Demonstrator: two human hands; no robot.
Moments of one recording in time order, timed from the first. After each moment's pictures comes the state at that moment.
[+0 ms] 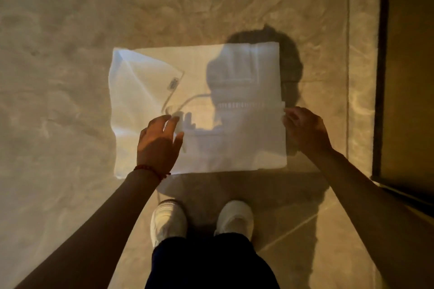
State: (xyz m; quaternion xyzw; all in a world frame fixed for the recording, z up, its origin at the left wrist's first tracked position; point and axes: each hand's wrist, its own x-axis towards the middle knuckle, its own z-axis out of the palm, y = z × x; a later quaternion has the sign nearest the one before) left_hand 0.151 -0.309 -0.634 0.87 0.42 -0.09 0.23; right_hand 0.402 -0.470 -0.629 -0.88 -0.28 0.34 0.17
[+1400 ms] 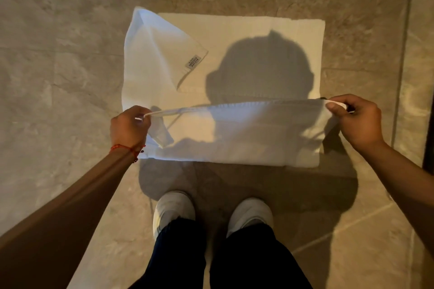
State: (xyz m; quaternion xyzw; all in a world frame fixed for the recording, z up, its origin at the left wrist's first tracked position) left_hand 0.057 -0.280 -0.708 0.70 0.64 0.04 0.30; right_hand 0.415 -0.492 -0.701 -0.87 -0.26 0.28 0.32
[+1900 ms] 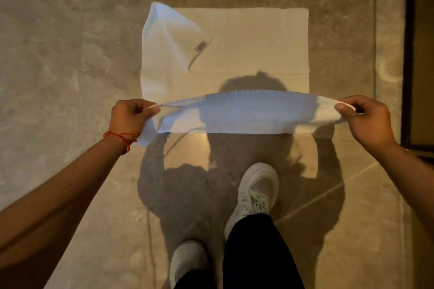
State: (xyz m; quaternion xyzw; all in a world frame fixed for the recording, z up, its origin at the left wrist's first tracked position) left_hand 0.002 -0.311 -0.645 0.70 0.56 0.07 0.44; right_hand 0.353 -0.570 -0.643 -0.88 -0.26 0.24 0.32
